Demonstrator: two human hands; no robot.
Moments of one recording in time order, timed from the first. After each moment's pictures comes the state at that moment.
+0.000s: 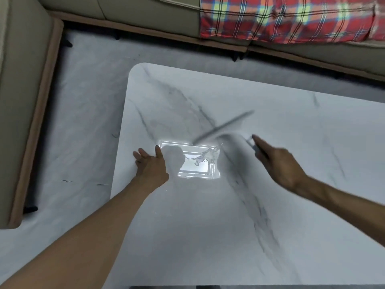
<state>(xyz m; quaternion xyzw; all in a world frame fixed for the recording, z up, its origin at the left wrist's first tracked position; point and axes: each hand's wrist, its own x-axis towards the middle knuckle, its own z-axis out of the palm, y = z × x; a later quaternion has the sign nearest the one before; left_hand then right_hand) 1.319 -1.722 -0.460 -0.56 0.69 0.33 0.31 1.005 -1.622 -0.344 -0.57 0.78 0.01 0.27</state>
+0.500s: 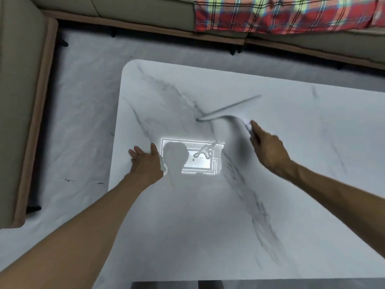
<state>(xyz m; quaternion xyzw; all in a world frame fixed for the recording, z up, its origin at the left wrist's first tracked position) 1.320 -1.725 -0.459 -0.54 0.70 0.33 0.33 0.993 -1.641 -0.388 -0.50 0.83 0.00 0.25</state>
